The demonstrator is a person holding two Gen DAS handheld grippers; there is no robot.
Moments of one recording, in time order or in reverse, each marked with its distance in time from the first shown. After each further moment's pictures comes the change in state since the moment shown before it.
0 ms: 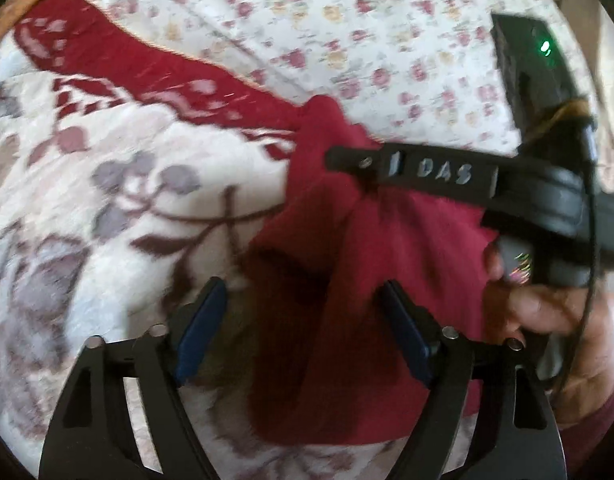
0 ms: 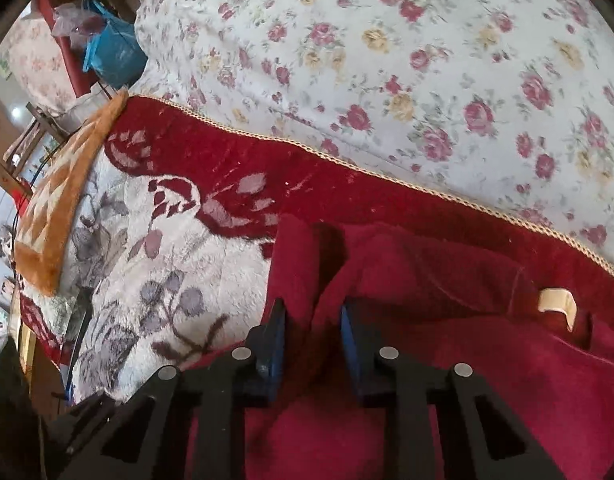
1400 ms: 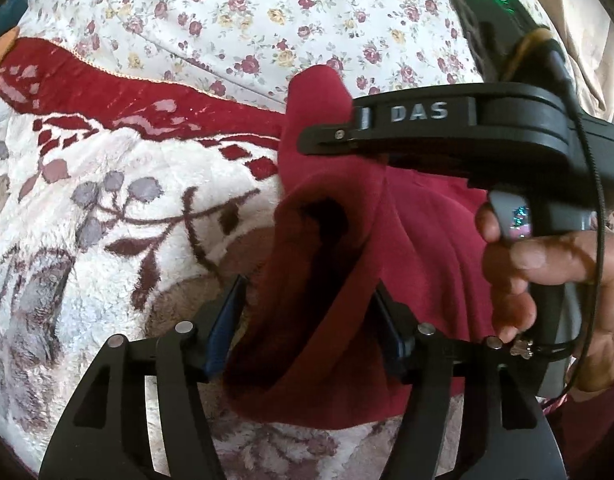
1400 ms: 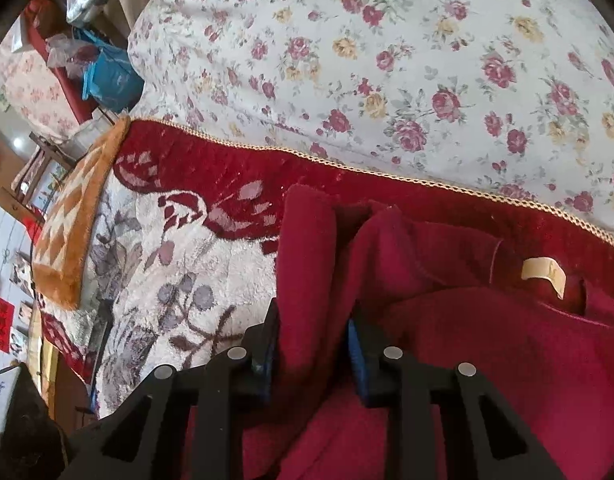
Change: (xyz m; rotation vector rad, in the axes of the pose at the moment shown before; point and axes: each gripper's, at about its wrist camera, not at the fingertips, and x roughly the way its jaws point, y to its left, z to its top) left arm -0.001 -0.031 -0.025 0.147 -0.007 0.064; right arm -0.028 -0.014 -0.012 0.086 -0.027 0.055
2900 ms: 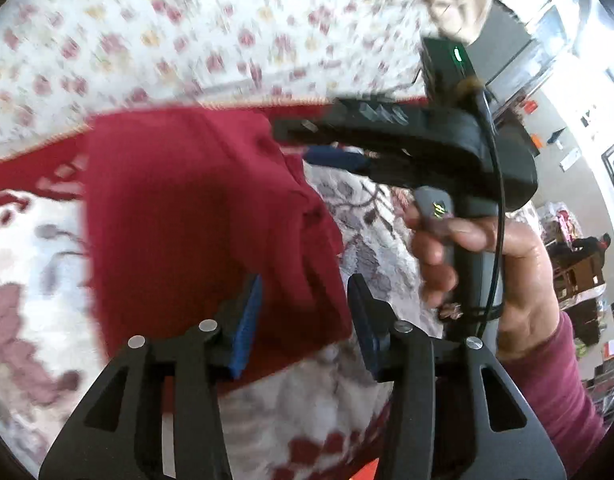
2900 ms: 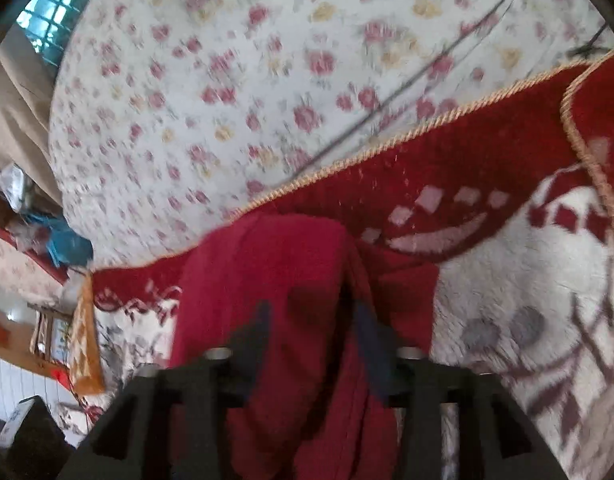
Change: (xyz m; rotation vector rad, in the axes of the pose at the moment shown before) left arm 0.004 -0.226 -0.005 0.348 0.176 -0.322; right arm -0.182 -0.241 -0.112 0.509 -0.215 -0.024
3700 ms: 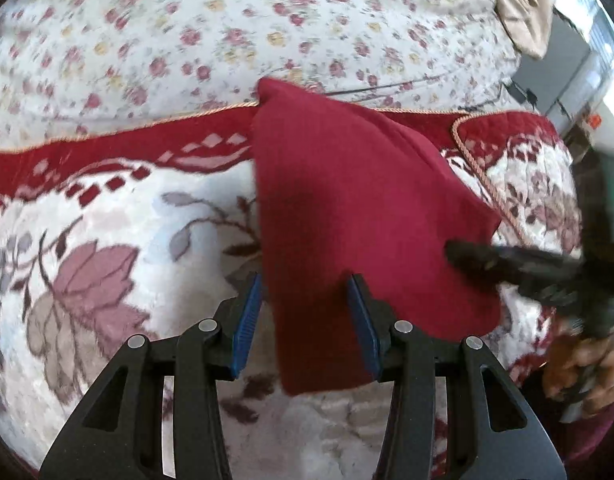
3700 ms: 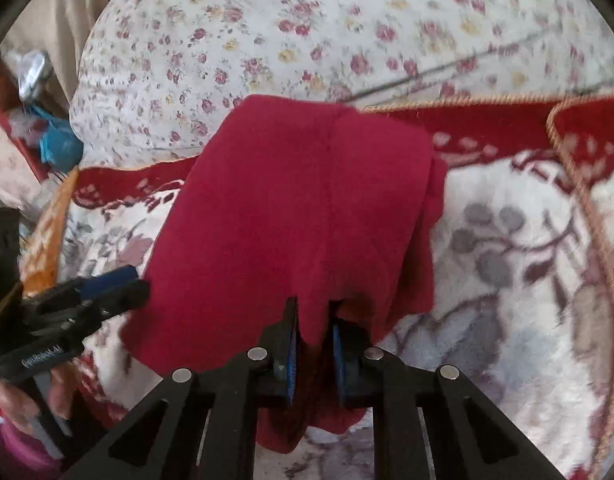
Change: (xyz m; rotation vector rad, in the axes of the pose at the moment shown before) left arm -0.008 0.052 -0.035 -0.054 -0.047 0.286; right arm -0.018 0.035 -0.106 -0.257 0.048 -0.114
